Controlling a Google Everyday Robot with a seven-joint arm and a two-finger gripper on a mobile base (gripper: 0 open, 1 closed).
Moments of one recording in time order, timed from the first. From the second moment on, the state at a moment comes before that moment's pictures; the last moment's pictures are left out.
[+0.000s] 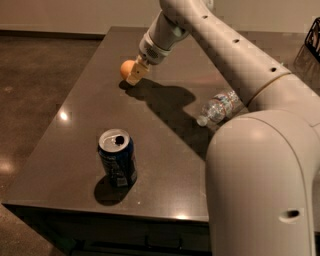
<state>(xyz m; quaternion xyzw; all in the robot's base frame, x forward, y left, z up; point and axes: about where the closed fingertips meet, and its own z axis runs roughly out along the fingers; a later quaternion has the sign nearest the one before) 0.740 0.066 0.866 -0.58 0.75 0.15 0.27</state>
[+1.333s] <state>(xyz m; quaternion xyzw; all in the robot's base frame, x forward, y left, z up) 0.604 -0.007 0.889 -0.73 0.61 0.15 0.27</state>
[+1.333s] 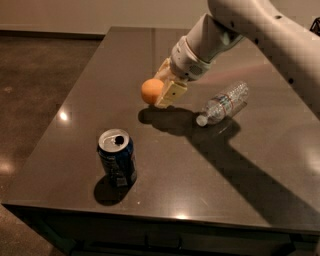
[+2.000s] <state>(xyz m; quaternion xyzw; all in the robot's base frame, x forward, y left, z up) 0.549 -0.001 0.878 -0.78 0.54 0.20 0.25</state>
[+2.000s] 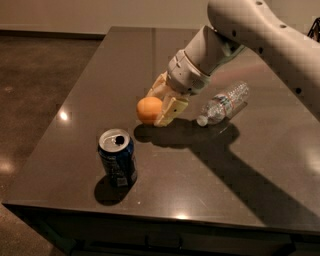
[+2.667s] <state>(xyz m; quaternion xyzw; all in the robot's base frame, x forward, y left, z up) 0.484 0.031 0.874 -0.82 0.49 0.20 0.22</state>
